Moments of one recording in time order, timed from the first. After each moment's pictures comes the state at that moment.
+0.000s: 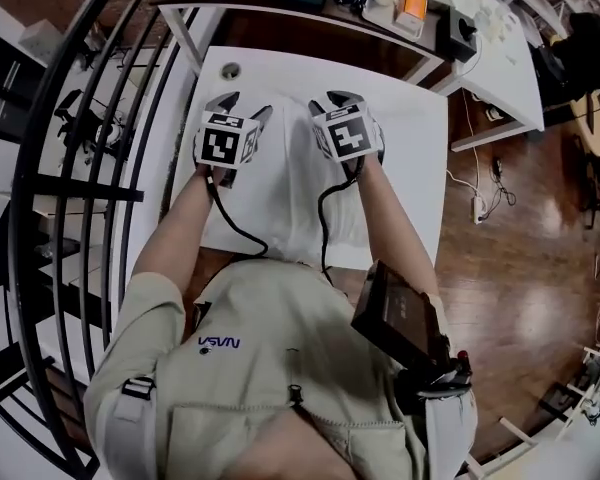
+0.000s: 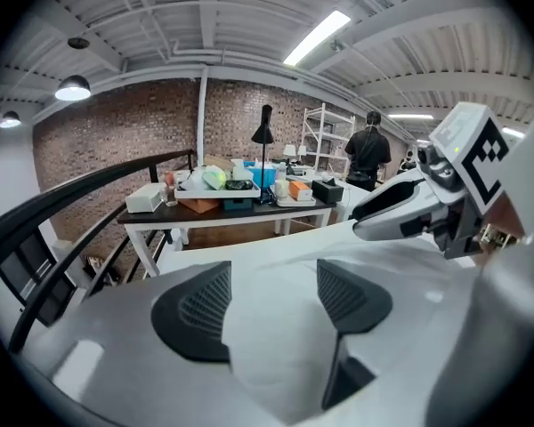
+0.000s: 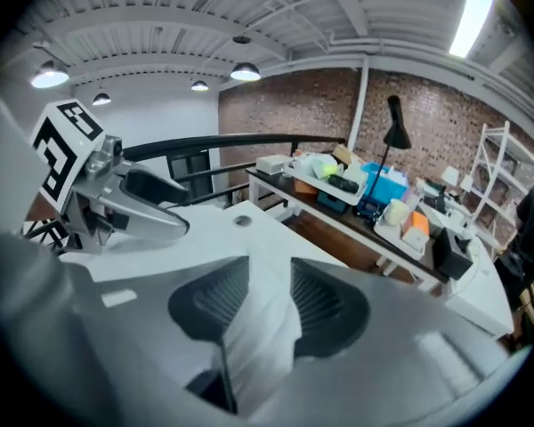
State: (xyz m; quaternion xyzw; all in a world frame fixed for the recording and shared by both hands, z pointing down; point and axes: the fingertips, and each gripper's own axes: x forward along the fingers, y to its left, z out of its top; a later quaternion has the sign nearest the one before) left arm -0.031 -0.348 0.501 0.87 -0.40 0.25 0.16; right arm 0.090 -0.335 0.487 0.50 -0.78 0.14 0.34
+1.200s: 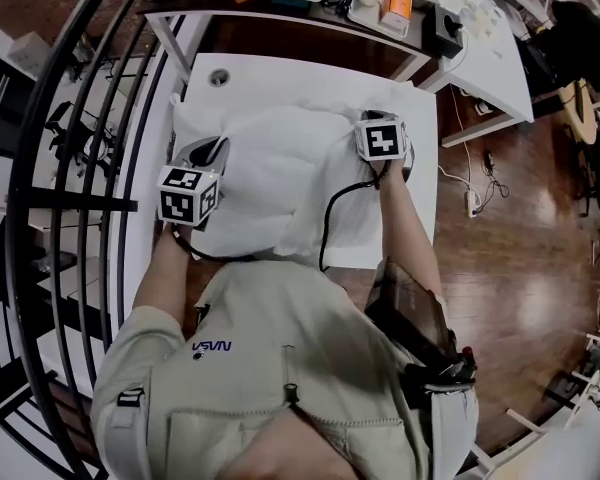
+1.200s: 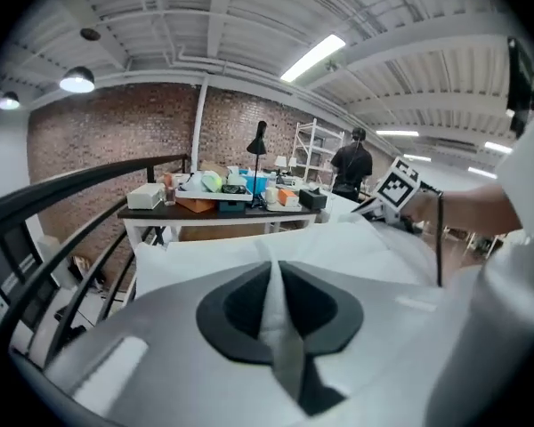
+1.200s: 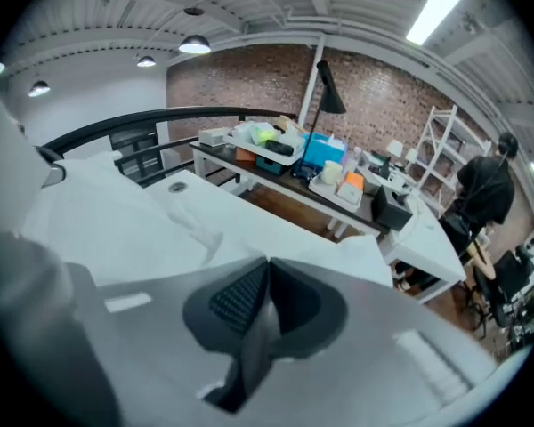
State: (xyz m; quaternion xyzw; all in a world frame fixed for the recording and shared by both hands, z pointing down) left arm -0.084 -0.277 0.497 0.89 -0.38 0.21 0.17; right arm 0.227 -0.310 0.531 0.61 -0.67 0.22 0.37
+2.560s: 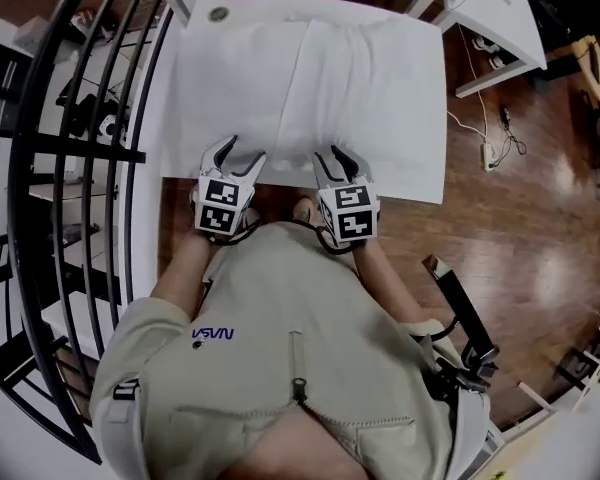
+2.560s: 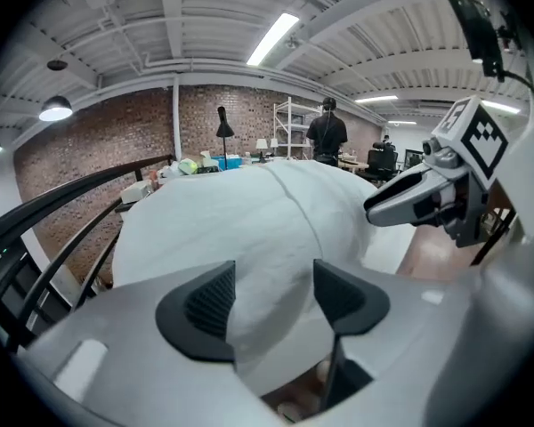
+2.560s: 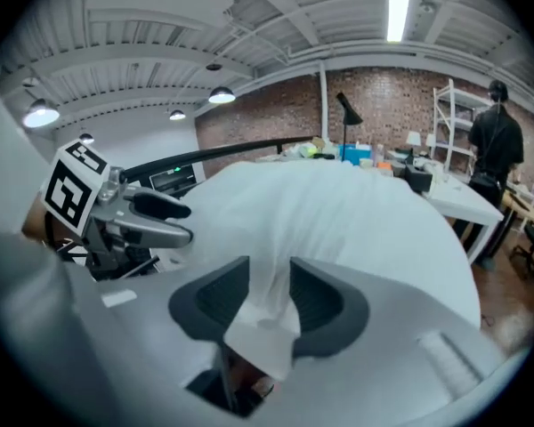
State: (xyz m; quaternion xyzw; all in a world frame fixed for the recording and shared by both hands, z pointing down) left arm -0.055 -0.085 0.564 0.89 -0.35 0.28 0.10; right arm 0.080 -0.047 0.548 0.56 -0.77 0.20 0.24
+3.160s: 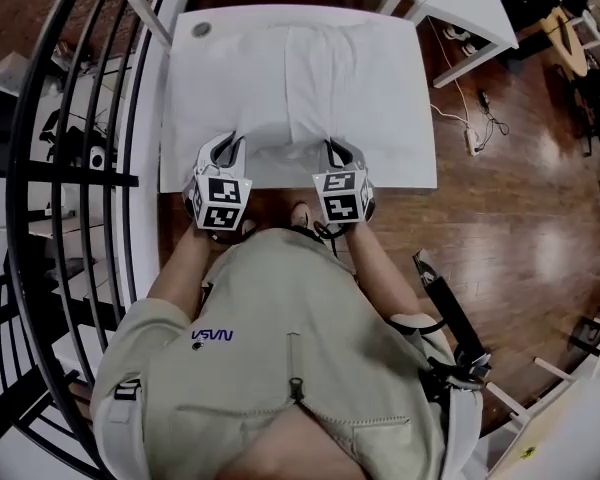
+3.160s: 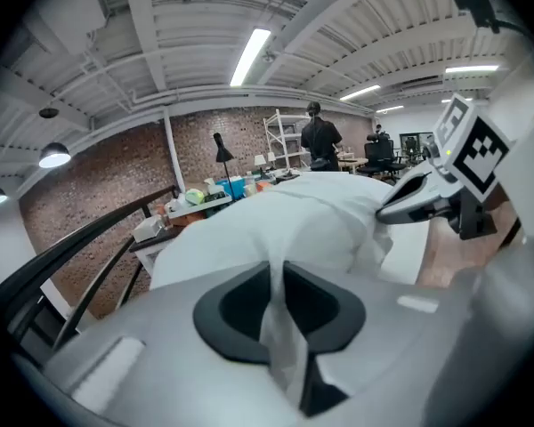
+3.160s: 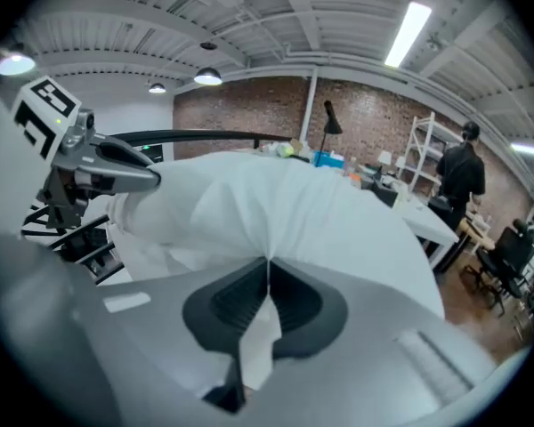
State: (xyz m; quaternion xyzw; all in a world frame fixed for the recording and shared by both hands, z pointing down) left arm -0.068 -0.115 0.543 0.89 -0.37 0.28 0.01; right arm 0.097 -0.061 0.553 0.64 -0.69 0.15 0.30
